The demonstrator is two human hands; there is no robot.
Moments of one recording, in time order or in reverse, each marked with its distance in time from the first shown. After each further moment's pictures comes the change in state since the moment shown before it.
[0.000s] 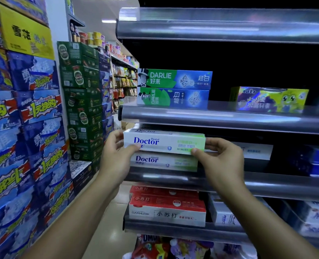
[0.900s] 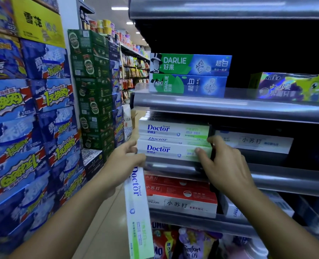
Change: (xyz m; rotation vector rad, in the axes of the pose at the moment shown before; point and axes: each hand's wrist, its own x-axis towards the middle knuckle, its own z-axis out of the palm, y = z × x) left_hand -0.022 -0.006 -0.034 0.277 -0.270 -0.236; right_hand -0.003 0.021 0.006 -0.791 -0.186 -0.199
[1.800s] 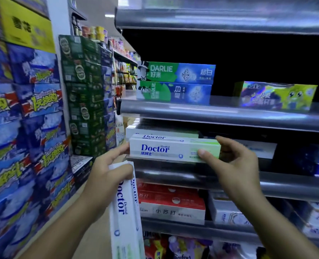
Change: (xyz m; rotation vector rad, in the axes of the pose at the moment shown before) left_hand -0.035 0.009 0.012 -0.121 0.033 0.244; right_hand -0.008 0.021 -0.024 0.797 0.207 0.101
